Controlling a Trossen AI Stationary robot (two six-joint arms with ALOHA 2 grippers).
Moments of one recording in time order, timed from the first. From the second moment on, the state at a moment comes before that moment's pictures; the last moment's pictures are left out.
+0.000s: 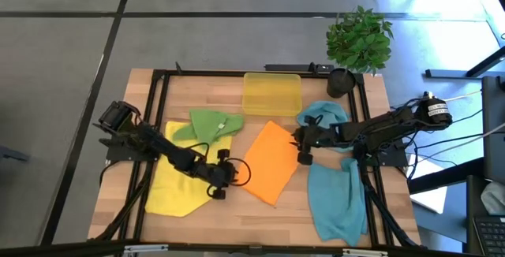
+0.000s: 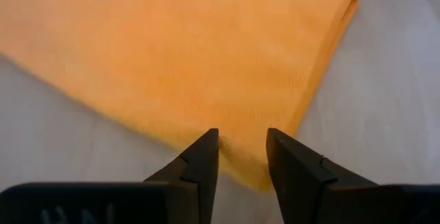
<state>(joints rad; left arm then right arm) -0.42 1.69 0.71 0.20 -0.36 -0.22 0.04 1.33 0.44 0.08 0.26 0.07</state>
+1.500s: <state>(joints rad) -0.40 1.80 0.85 0.03 -0.24 -0.08 -0.09 1.33 0.46 0.09 0.22 0.05</state>
